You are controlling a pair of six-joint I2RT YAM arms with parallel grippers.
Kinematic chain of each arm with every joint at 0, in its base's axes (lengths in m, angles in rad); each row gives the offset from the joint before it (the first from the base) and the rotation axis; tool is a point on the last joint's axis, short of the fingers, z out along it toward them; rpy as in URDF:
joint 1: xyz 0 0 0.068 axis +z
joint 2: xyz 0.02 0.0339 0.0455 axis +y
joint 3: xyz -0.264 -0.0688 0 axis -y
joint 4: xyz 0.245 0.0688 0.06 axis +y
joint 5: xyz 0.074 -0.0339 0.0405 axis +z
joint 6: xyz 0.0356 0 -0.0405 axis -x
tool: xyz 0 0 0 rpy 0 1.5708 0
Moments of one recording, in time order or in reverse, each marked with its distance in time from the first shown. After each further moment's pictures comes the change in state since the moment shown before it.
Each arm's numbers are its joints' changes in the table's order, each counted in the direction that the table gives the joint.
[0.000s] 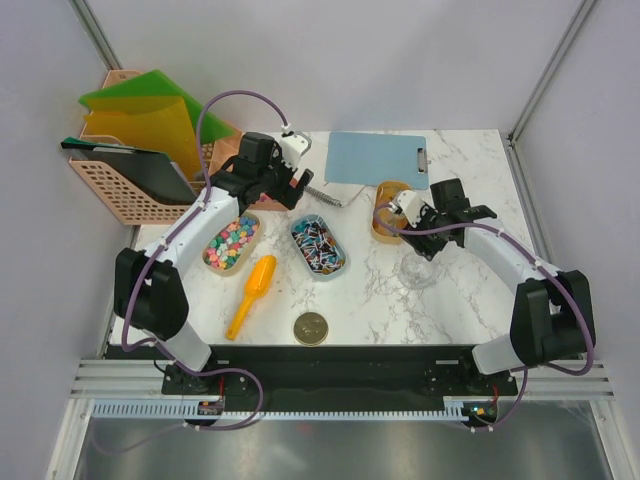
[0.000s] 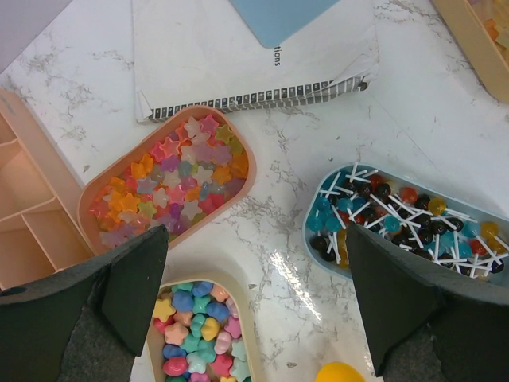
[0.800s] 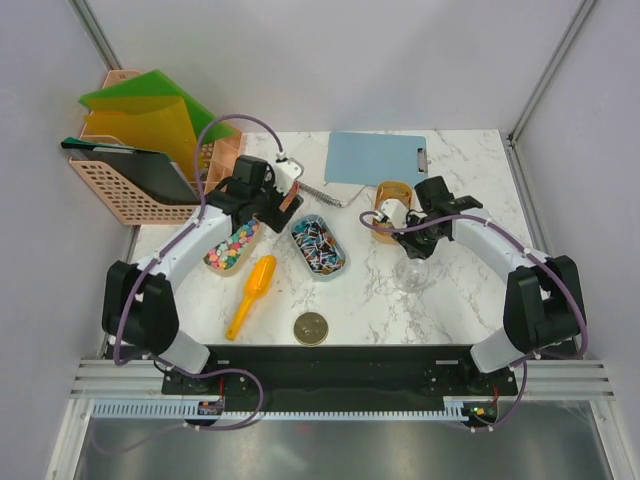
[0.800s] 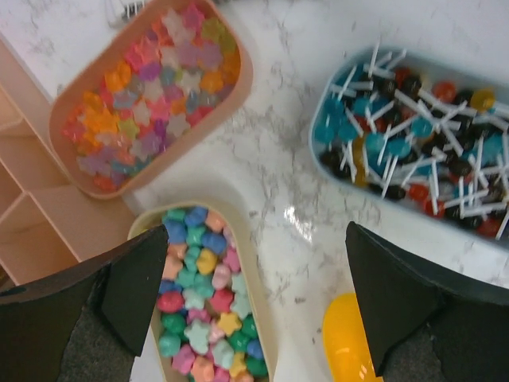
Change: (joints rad) left arm 0.018 -0.089 -0.186 0.003 0.040 -0.062; right arm 0.062 0.095 0.092 0.175 0.105 0.075
